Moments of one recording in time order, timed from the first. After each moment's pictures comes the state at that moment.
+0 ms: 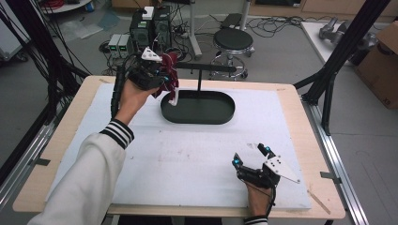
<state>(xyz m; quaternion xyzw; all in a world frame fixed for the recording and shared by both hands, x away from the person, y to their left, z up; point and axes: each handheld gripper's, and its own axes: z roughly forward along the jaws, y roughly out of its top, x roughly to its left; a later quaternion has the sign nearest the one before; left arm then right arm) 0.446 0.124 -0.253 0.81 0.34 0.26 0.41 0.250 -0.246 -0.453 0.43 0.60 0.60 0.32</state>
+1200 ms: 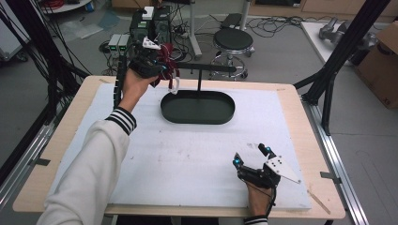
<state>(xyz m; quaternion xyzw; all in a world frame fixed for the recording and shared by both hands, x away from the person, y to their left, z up) 0.484 0.133 -0.256 0.79 0.37 0.28 0.40 0.249 -0.247 -0.453 0.43 0.59 0.60 0.33</state>
